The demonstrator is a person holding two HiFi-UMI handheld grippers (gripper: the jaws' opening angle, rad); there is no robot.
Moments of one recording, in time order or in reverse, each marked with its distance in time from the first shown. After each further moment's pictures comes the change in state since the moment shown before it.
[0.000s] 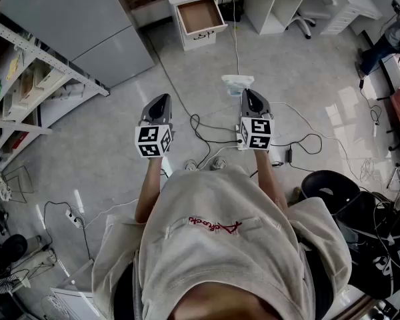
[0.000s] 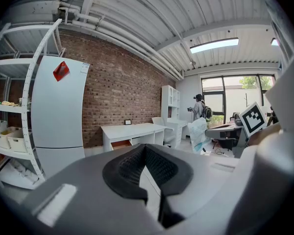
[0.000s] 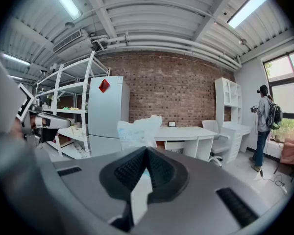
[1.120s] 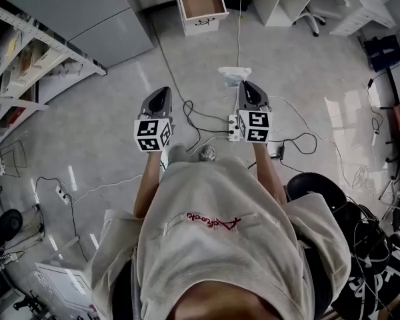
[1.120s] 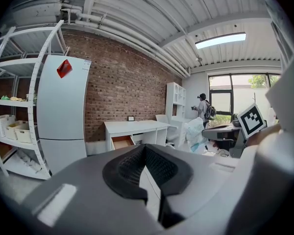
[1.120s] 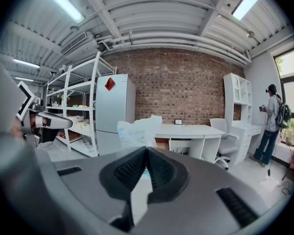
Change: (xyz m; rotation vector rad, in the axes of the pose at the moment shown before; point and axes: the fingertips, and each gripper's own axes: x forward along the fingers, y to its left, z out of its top) left arm 0.021 -0.063 -0.015 -0.044 0.031 0.078; right arm 0.004 -0.050 -0.019 -0.030 0.021 0.115
